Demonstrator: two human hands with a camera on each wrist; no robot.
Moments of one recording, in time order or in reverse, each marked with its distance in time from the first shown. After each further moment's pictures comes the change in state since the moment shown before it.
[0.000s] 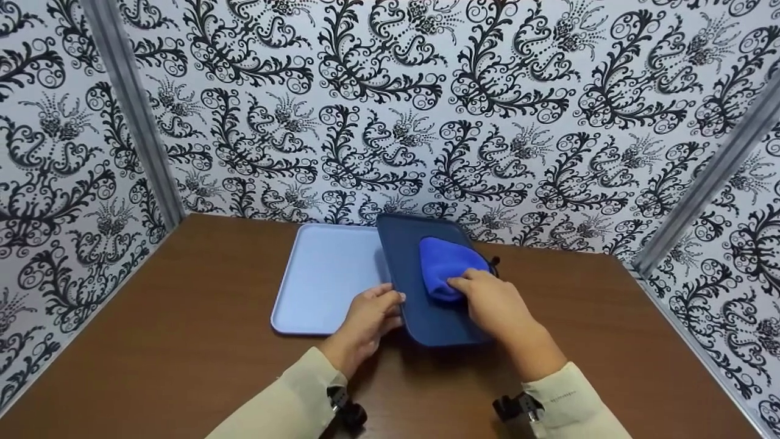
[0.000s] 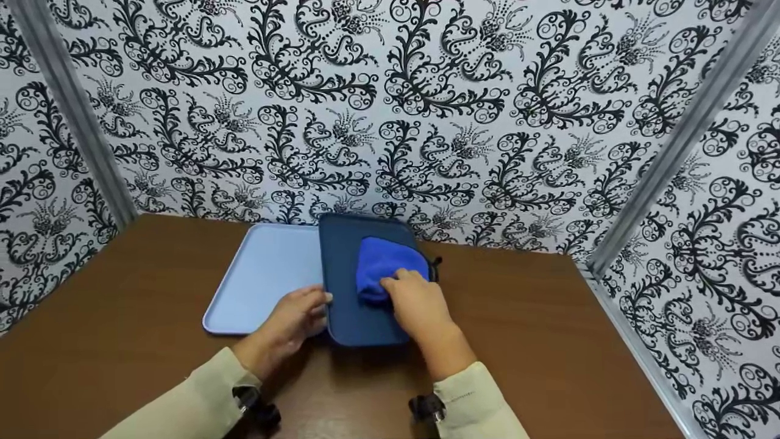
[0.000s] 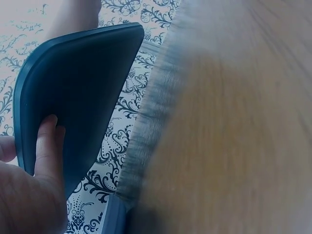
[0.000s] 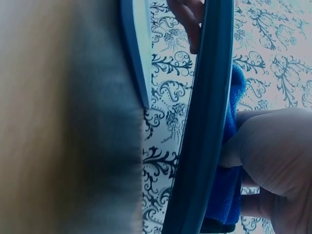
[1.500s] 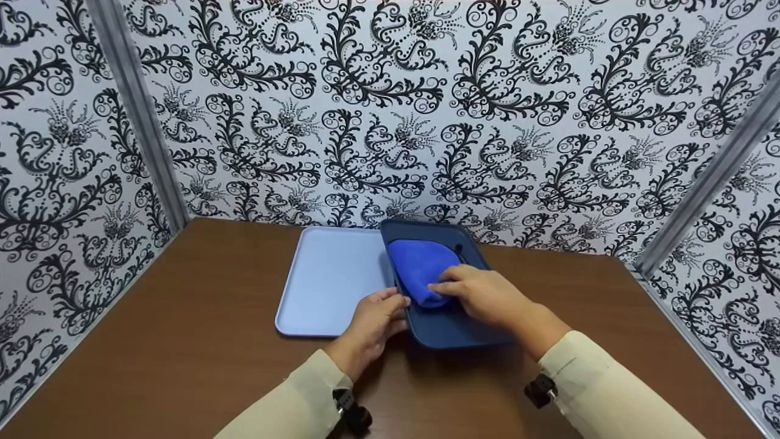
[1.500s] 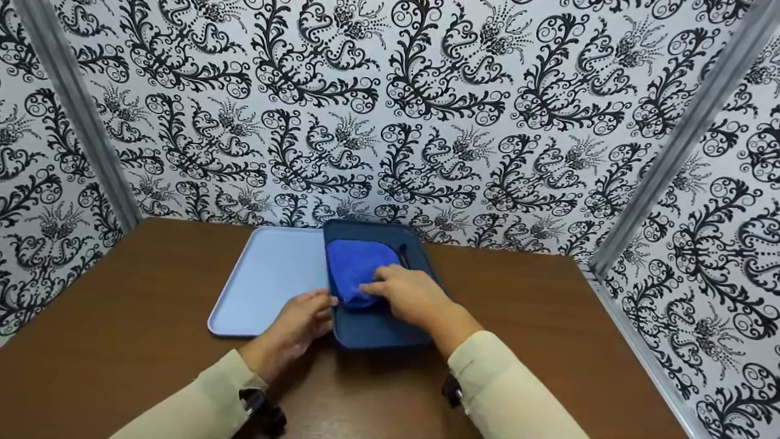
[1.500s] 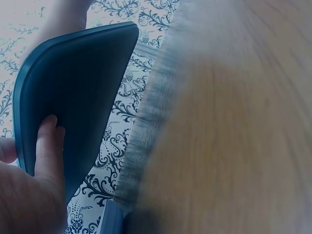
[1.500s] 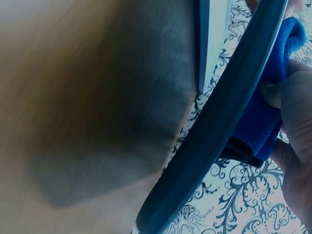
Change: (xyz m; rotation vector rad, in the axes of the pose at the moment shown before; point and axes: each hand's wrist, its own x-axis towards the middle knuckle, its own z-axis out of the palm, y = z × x) left_hand 0.001 -0.004 0.003 -0.008 -0.016 0.008; right_hand 0.022 0.016 -0.002 0.072 0.076 -0.477
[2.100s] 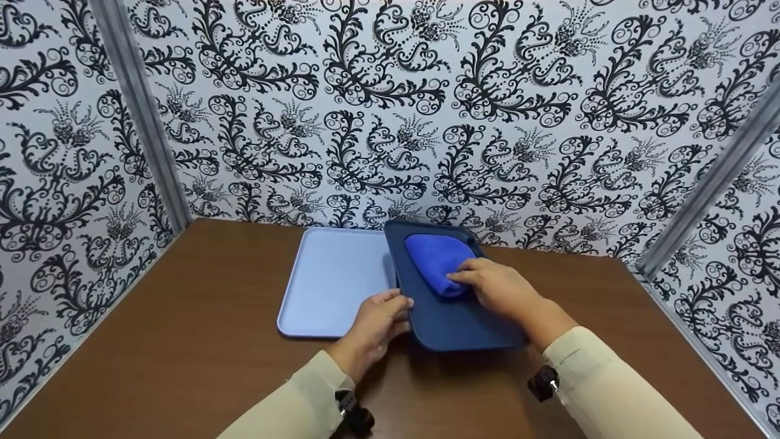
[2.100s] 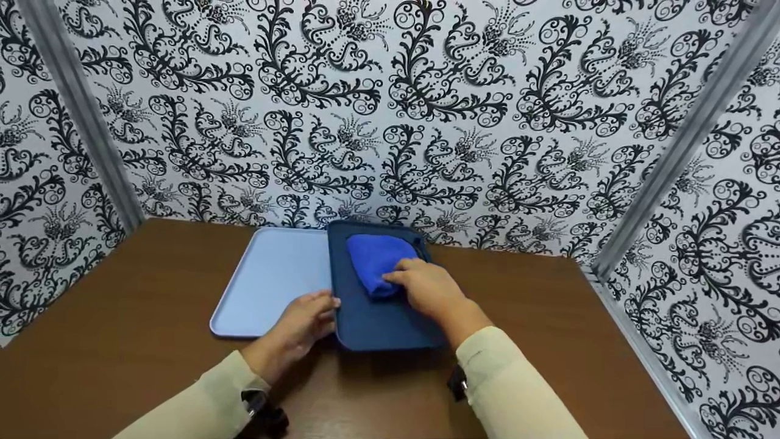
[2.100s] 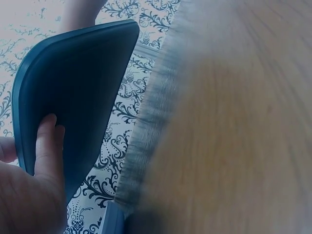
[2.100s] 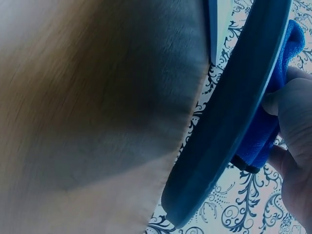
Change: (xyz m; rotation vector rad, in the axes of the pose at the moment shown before) left_hand -0.001 0.001 0.001 -0.017 -0.038 0.019; right_hand -0.007 0.025 0.006 0.022 -0.030 0.197
